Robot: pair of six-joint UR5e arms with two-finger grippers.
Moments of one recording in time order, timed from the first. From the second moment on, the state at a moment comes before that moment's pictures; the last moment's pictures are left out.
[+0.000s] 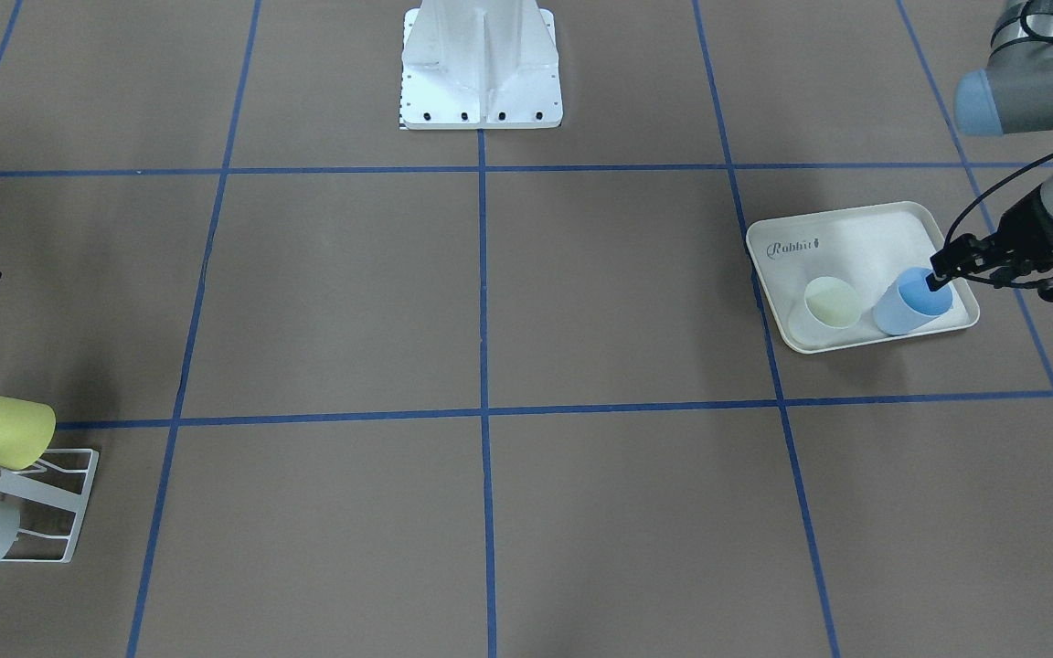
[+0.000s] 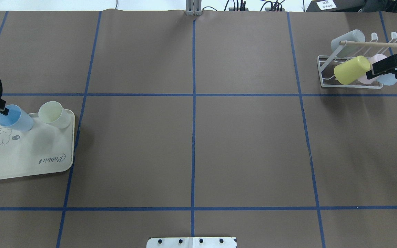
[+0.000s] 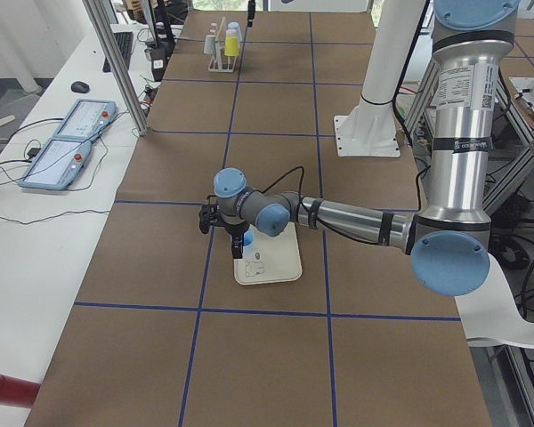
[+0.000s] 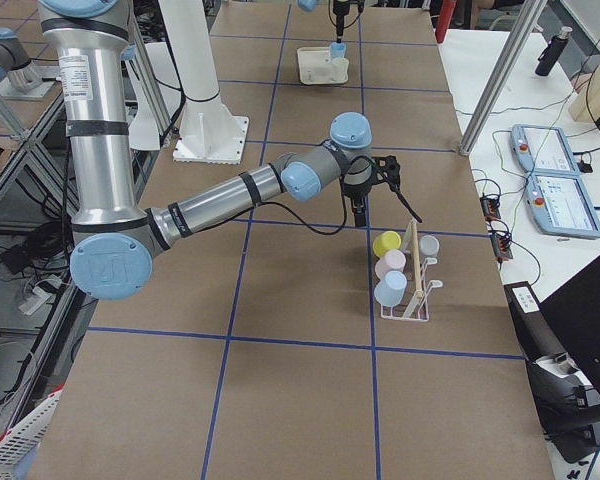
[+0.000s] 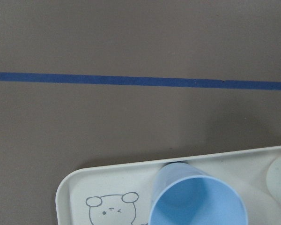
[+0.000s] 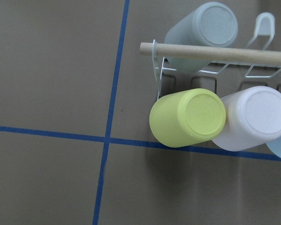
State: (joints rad) left arm -1.12 -1.58 -1.67 -1.91 -2.29 -0.65; right arm 1.22 -1.50 1.93 -1.35 2.30 0.60
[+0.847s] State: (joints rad) left arm -1.07 -1.62 -1.59 -1.91 -2.29 -0.65; right arm 1.22 -1.50 1.93 -1.35 2.30 0.60
